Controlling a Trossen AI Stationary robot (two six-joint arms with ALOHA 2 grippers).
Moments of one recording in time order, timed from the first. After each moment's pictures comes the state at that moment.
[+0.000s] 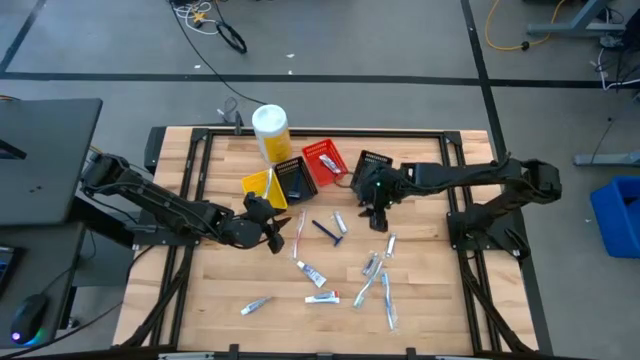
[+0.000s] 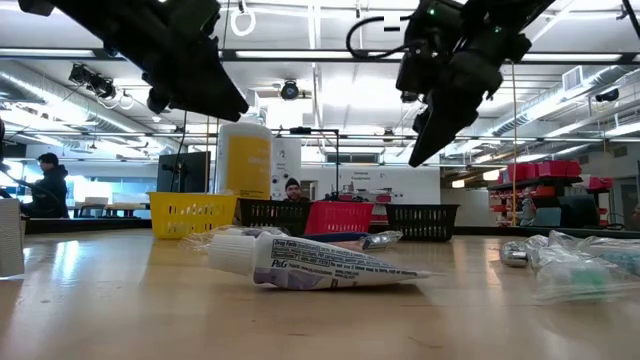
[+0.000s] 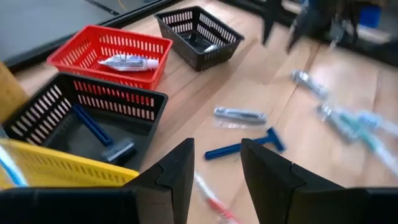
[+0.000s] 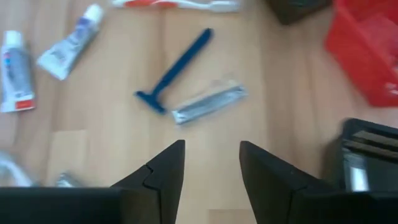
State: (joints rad) left arm -0.34 1.25 0.67 -0.07 -0.75 -0.68; right arm -0.15 1.42 0.91 -0.47 -0.19 -0.05
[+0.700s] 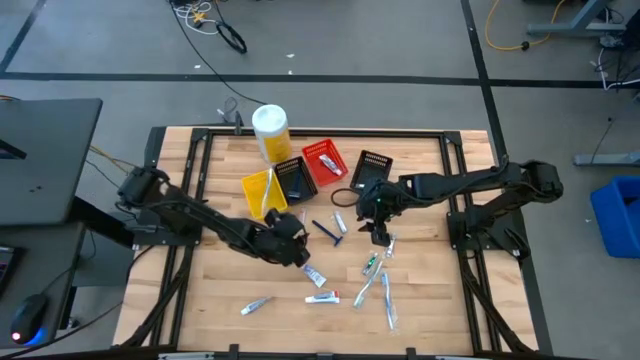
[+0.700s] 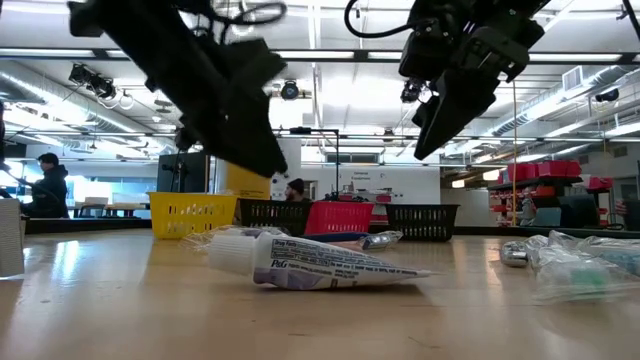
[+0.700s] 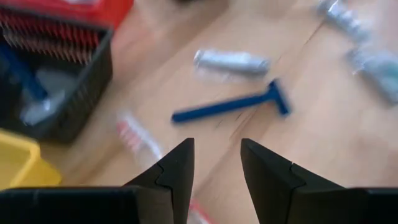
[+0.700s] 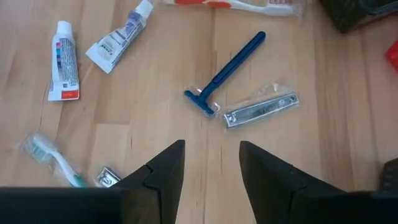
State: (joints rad) left arm -0.33 1.68 0.90 -0.16 -0.65 -0.83; right arm -0.04 1.42 0.91 -0.46 -0.18 -0.02
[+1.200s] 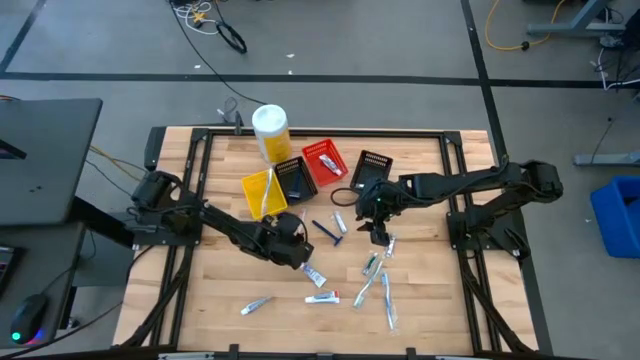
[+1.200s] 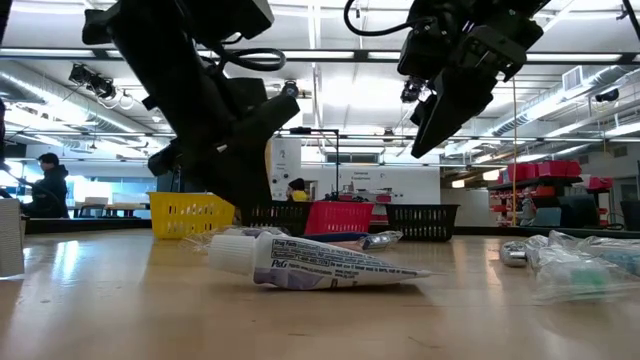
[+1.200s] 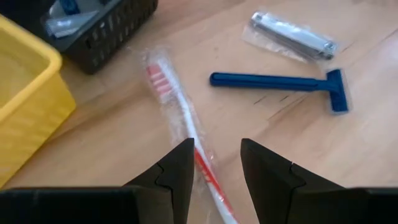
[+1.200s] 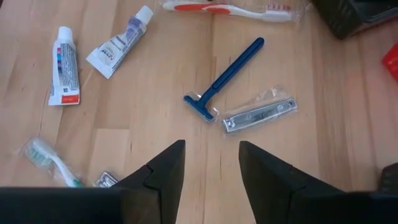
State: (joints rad) left arm -0.32 1.77 0.98 -0.35 -0.63 -1.20; right arm -0.04 1.42 0.91 -0.44 -0.18 -0.02
